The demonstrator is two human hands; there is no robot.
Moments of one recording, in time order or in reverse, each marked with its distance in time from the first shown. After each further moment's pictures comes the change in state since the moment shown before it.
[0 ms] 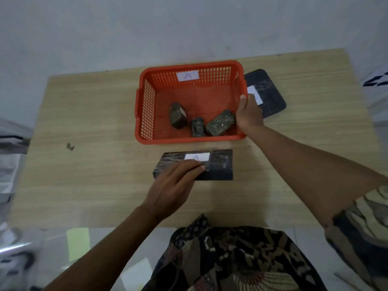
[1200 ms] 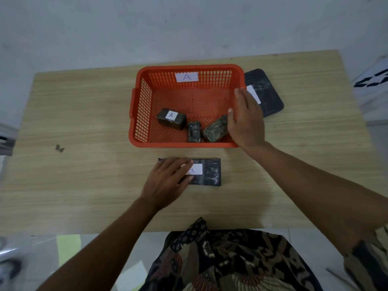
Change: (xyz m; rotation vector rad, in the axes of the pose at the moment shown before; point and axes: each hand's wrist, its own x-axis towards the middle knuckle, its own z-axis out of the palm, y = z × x) left_hand -0.014 -0.046 0.043 0.119 -0.107 -0.076; right_hand -0.034 0.011 0.001 -0.340 0.214 -0.538
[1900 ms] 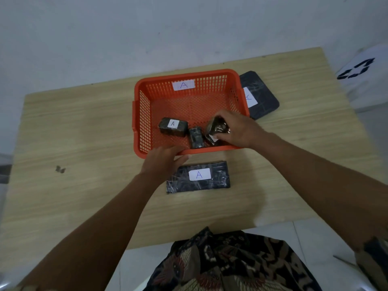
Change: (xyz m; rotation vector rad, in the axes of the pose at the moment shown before) left_hand 0.056 -0.070 -0.014 -0.156 -0.170 -0.175; right_hand 0.009 -0.026 -0.019 0.049 -0.606 -0.024
